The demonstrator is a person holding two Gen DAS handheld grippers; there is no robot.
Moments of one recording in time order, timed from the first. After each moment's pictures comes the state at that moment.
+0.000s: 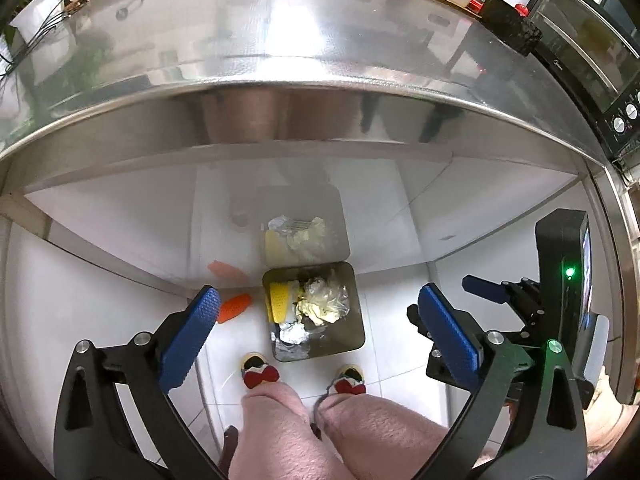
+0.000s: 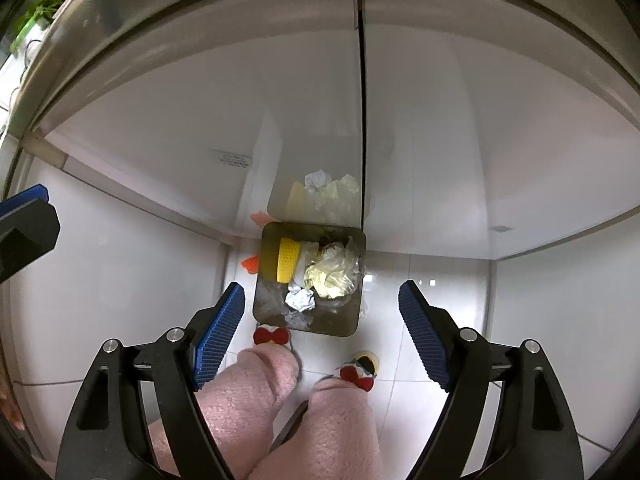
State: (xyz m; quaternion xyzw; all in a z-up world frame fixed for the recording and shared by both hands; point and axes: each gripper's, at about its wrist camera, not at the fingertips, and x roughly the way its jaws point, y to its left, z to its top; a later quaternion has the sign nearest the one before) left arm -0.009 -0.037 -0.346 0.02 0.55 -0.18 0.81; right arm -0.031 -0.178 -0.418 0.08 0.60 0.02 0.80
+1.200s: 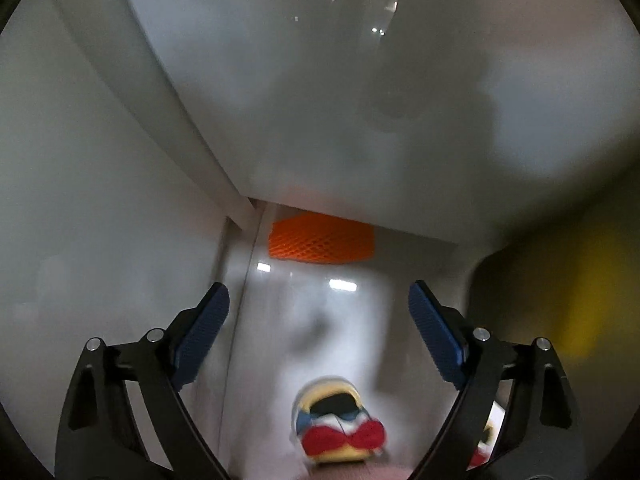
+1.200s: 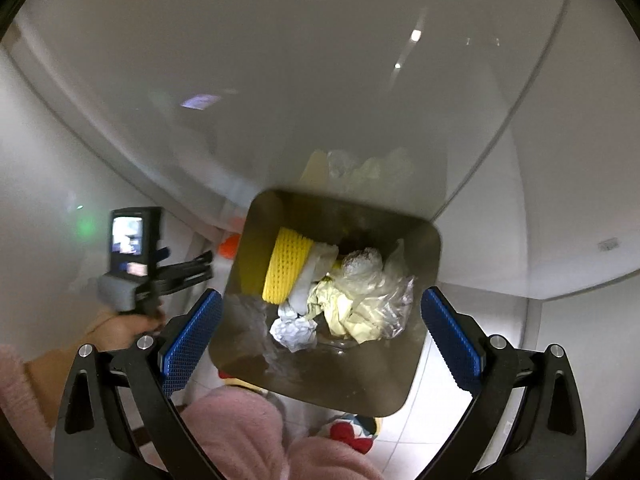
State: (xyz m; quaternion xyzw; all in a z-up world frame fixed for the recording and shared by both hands) left arm 0.044 0.115 -0.873 -0.02 0.60 0.00 0.80; right arm -0.014 -0.121 -0.639 0.01 0.56 0.05 0.83
